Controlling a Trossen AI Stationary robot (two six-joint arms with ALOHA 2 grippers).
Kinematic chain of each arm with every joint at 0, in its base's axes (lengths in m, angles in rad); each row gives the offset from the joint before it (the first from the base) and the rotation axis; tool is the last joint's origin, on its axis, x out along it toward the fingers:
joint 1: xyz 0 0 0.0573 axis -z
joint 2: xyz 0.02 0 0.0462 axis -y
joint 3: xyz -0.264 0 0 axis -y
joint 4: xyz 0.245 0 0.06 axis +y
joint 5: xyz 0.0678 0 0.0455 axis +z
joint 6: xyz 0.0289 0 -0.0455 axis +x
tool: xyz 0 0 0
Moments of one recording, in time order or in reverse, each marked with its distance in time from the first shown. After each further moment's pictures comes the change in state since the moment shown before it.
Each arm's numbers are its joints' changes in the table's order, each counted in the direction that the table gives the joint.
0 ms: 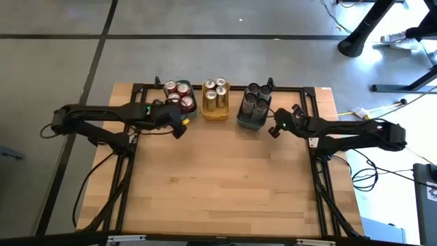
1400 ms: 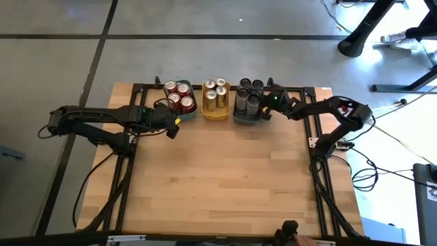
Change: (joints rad) left arm 0.016 0.066 -0.085 0.143 0.000 -0.321; right arm 0.397 -0.540 0.148 -0.658 0.377 -0.818
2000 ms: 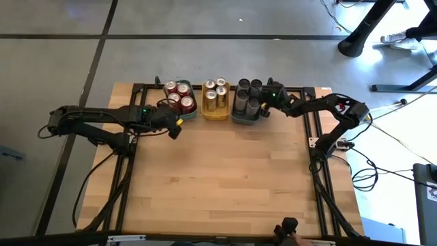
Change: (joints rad) left arm 0.001 -0.001 0.000 -0.088 0.003 0.098; right arm 0.016 -0.044 0.058 0.033 -0.025 0.068
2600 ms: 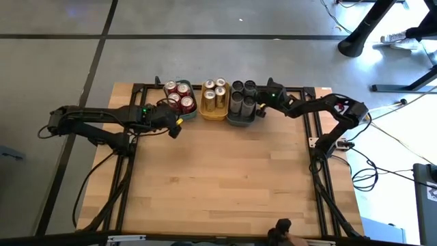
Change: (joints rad) left arm 0.000 0.000 0.000 -0.002 0.032 0.019; right arm -0.034 -0.006 0.006 -0.102 0.125 -0.002
